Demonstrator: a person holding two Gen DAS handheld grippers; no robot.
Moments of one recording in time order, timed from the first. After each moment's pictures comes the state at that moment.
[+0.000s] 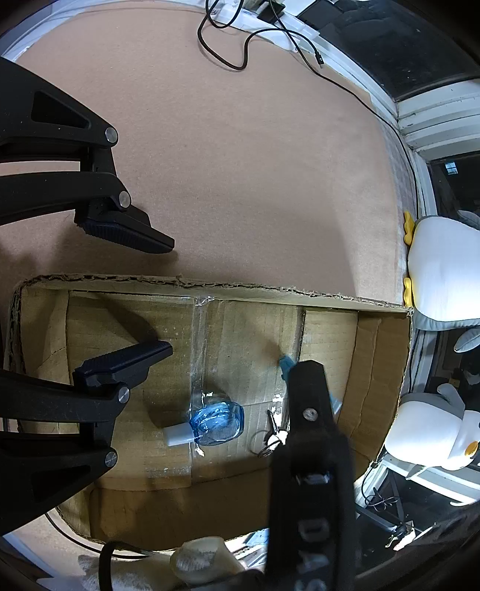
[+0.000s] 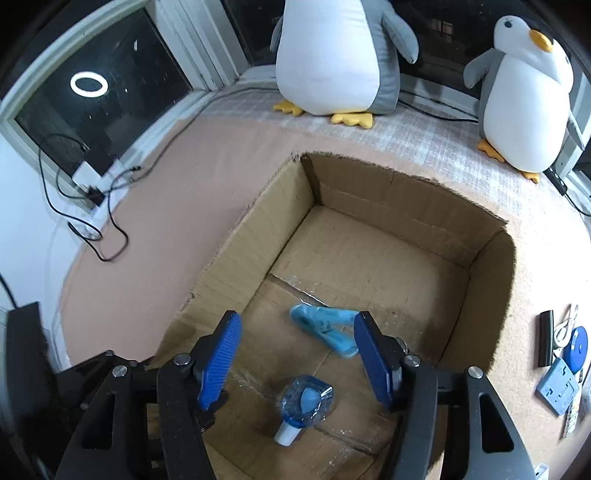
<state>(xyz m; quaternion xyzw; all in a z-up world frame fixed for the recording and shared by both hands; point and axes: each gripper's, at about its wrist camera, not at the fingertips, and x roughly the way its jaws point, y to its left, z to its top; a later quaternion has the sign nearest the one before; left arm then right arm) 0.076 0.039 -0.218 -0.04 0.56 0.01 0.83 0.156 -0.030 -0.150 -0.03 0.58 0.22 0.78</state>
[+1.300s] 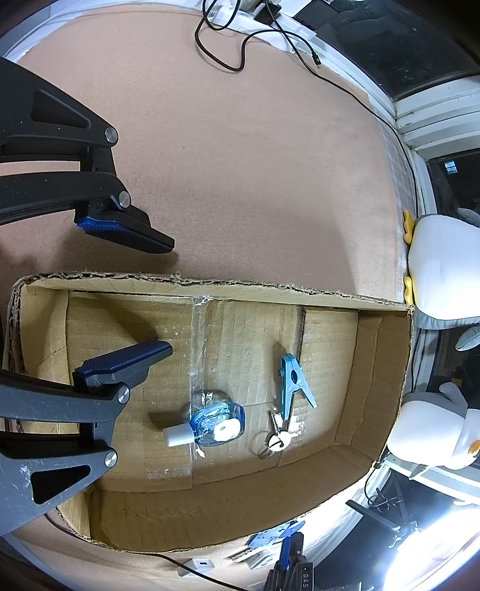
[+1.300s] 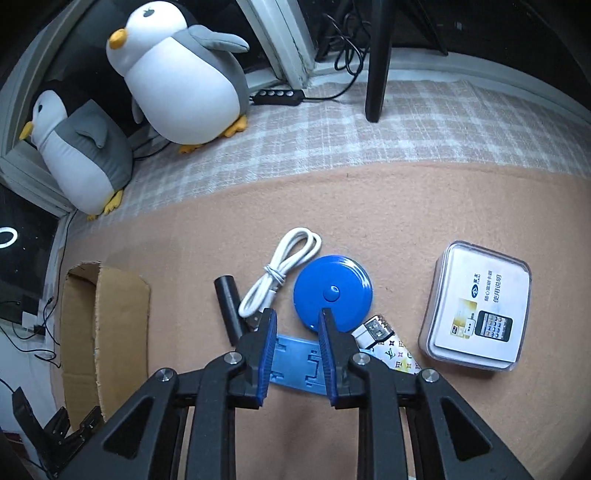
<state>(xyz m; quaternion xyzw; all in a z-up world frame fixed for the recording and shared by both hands) 0.077 0.037 -0.217 -0.03 0.56 0.01 0.83 0.185 -0.311 -0.165 0.14 0.61 0.00 0.78</state>
